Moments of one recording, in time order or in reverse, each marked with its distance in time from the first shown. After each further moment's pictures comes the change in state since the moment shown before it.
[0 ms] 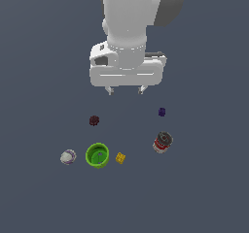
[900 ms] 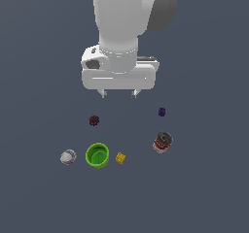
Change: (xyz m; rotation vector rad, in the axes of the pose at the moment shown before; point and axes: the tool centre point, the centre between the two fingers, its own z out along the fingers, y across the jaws) arm 0.009 0.022 0.005 -0.021 0.009 0.018
